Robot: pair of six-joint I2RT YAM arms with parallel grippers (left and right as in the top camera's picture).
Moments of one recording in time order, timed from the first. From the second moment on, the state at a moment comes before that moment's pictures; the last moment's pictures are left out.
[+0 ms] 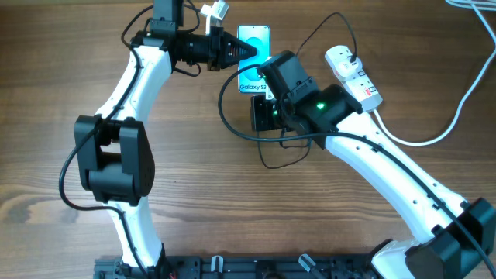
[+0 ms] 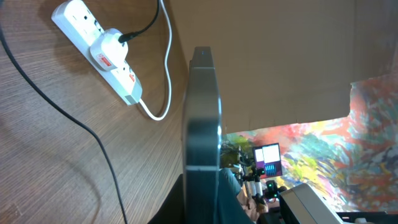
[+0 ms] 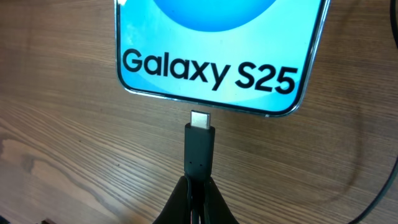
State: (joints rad) left arm -0.14 2.09 1.72 -0.53 1.34 -0.40; right arm 0.65 1.62 1.44 -0.83 -0.12 0.53
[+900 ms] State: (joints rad) left arm -0.14 2.09 1.72 -0.53 1.35 -0.39; right arm 0.65 1.62 1.44 -0.81 -0.11 0.51
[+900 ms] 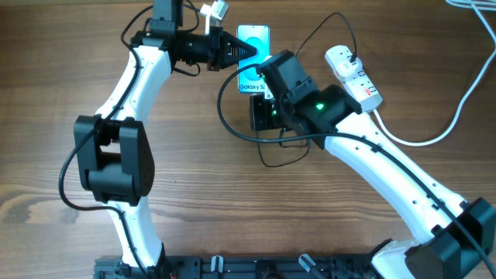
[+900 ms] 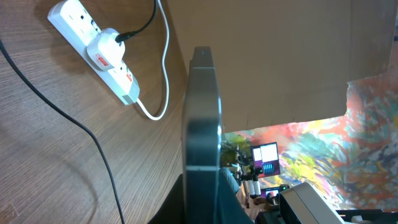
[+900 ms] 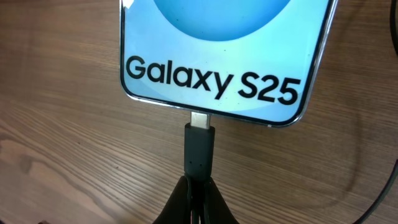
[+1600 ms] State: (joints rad) left arm -0.14 2.09 1.72 -0.53 1.35 -0.39; right arm 0.64 1.62 1.44 -0.82 -0.10 0.51
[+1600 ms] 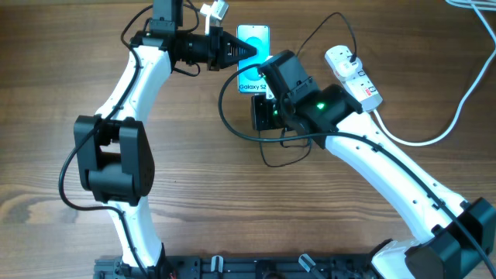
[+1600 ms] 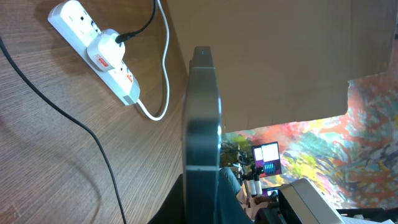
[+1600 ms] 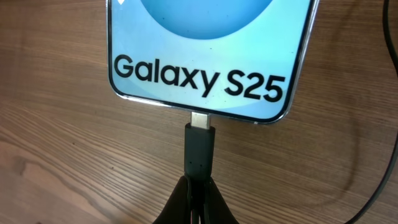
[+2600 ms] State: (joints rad) left arm -0.14 2.09 1.72 -0.53 1.35 -0.39; right arm 0.64 1.62 1.44 -0.83 -0.12 0.51
